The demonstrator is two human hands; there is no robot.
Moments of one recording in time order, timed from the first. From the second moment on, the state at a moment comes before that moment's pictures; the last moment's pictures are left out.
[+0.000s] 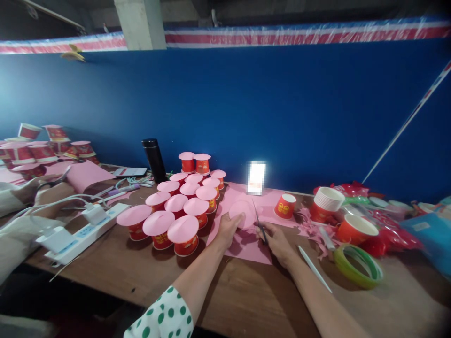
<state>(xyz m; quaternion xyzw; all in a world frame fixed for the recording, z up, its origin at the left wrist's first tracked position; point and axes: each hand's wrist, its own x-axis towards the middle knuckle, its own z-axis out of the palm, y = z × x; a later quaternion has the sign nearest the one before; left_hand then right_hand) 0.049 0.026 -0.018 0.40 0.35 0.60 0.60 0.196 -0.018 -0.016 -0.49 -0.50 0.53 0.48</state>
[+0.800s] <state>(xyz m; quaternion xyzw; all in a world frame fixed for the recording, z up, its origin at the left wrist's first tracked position) 0.051 0.031 -0.026 0.40 0.36 0.59 0.60 0.196 -0.016 -0.018 -0.49 -0.47 0.55 0.49</state>
